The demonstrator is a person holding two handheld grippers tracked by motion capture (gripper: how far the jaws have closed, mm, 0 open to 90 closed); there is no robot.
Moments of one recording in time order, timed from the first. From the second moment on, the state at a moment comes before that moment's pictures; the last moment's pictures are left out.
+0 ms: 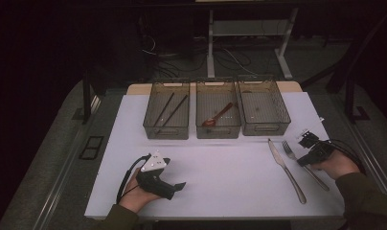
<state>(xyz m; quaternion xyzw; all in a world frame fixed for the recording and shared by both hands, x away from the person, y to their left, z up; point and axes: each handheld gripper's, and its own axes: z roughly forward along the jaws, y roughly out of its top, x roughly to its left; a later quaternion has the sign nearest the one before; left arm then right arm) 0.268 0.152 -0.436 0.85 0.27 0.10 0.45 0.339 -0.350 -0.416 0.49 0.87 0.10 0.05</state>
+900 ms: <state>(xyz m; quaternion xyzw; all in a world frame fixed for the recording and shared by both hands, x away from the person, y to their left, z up) 0.269 0.152 -0.436 0.85 0.27 0.10 0.45 0.327 -0.364 -0.375 0.46 0.82 0.33 0.11</state>
